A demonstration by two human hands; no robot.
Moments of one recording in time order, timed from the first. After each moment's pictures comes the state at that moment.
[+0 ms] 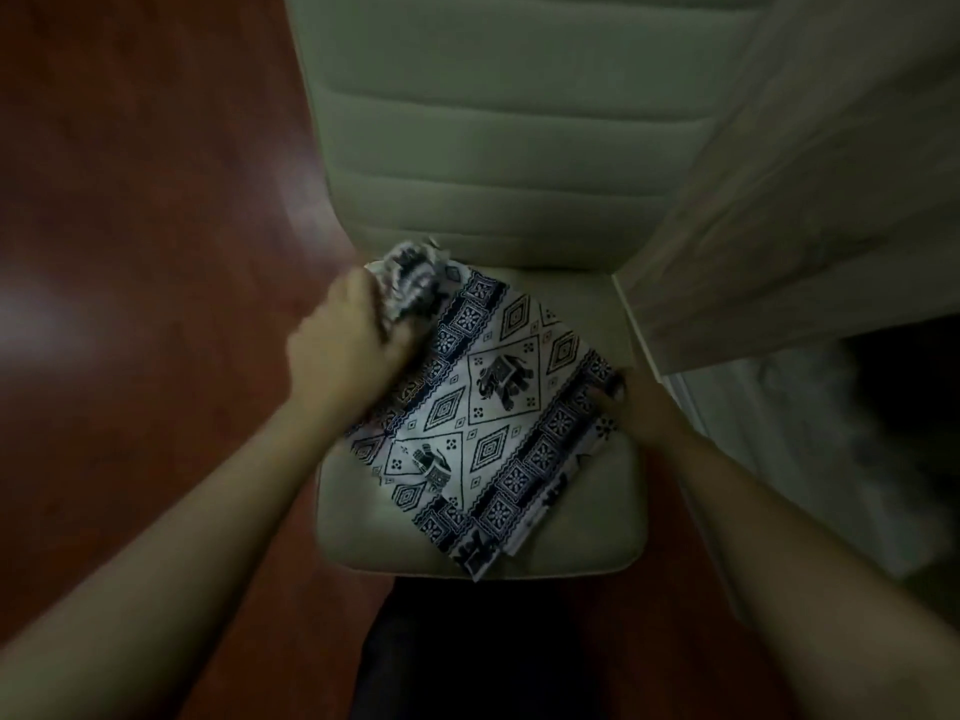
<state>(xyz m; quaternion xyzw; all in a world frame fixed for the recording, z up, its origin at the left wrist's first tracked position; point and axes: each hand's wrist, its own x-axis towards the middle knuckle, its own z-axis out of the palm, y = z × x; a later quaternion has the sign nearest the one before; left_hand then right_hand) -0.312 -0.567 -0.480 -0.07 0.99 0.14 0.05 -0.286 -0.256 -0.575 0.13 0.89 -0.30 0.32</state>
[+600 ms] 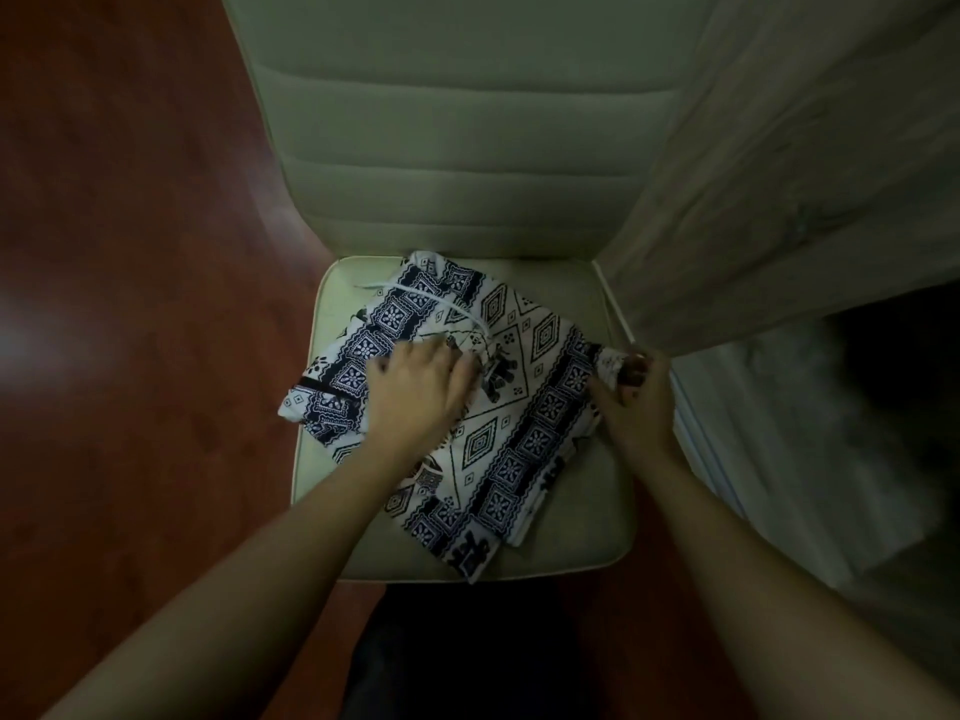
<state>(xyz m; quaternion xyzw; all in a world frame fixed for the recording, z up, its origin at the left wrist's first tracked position) -0.276 -0.503 -0.549 0.06 0.97 0.17 0.14 -0.253 -0.268 -0.567 0.27 0.82 -0.51 0.04</state>
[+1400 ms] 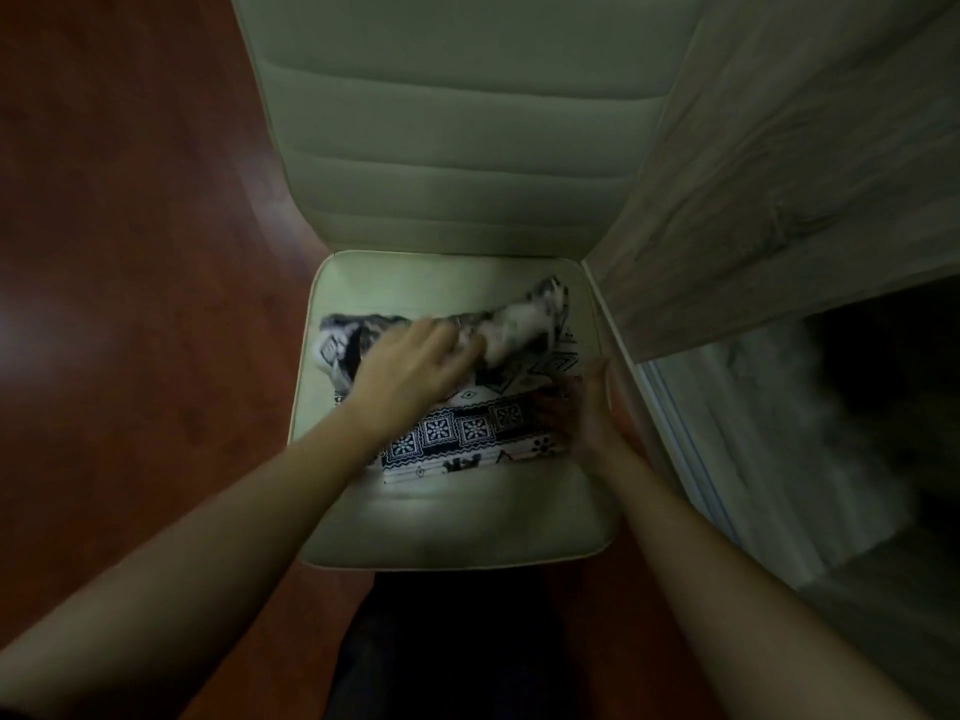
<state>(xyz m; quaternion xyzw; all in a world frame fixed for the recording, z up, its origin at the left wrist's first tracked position) -0.289 -0.519 -0.538 0.36 0.92 0.09 -0.16 -0.246 -0.309 -0.536 0.34 0.61 -0.64 0.31</state>
